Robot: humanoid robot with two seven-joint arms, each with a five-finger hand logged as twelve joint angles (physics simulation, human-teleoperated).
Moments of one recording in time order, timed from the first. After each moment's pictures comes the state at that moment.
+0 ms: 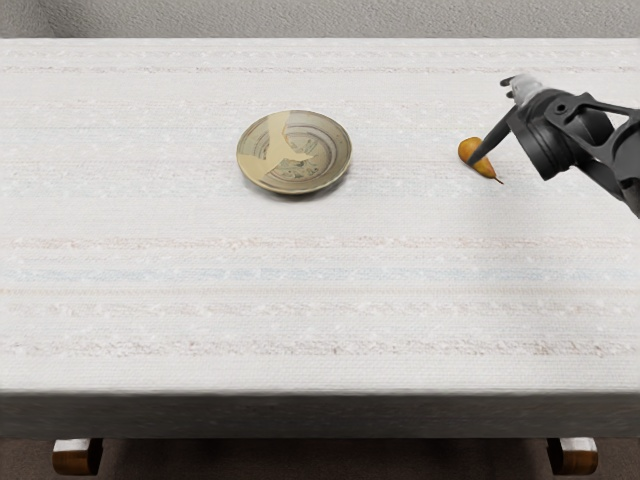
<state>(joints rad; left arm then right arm) -0.03 0.00 -0.13 -0.13 -0.05 -0.12 0.13 1.30 -0.38 0.08 0.89 -0.57 -0.39 -0.61</state>
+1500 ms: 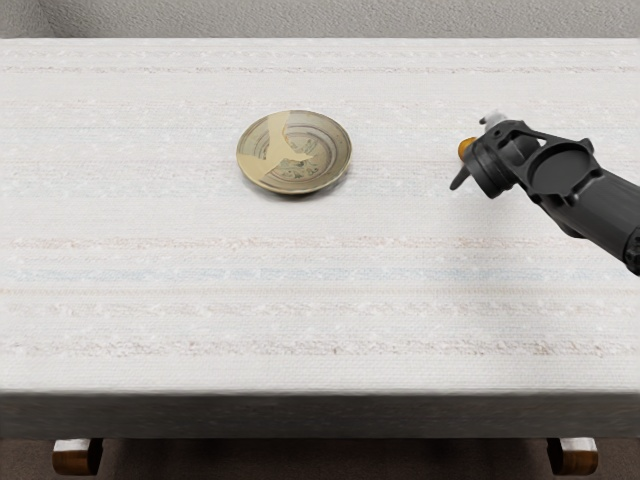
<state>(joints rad) -0.03 0.00 -0.13 -0.13 -0.05 -0.12 0.13 1.26 -0.10 0.04 0.49 -0.56 -0.31 -0.61</state>
